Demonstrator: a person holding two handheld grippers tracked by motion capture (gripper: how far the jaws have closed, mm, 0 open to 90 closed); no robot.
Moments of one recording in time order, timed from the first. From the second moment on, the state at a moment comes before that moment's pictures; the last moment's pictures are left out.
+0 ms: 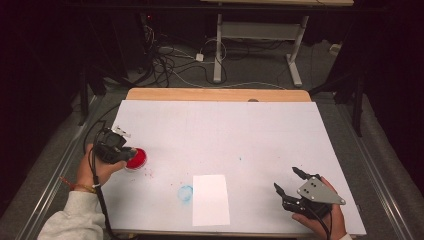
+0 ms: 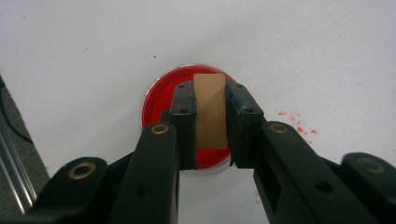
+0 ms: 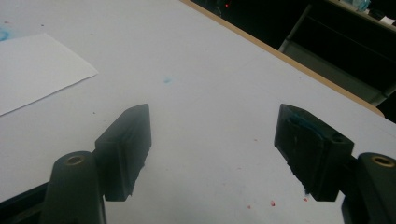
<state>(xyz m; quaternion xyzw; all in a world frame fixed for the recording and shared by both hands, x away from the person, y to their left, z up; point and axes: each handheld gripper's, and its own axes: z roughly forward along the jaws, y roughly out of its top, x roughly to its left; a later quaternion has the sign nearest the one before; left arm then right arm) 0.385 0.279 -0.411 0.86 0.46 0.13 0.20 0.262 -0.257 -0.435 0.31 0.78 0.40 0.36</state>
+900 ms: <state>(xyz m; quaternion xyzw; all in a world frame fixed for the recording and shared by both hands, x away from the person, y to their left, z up) 0.393 0.275 -0.435 0.87 0.46 0.11 0.16 0.262 -0.258 -0.435 0.31 0.79 0.40 0.36</state>
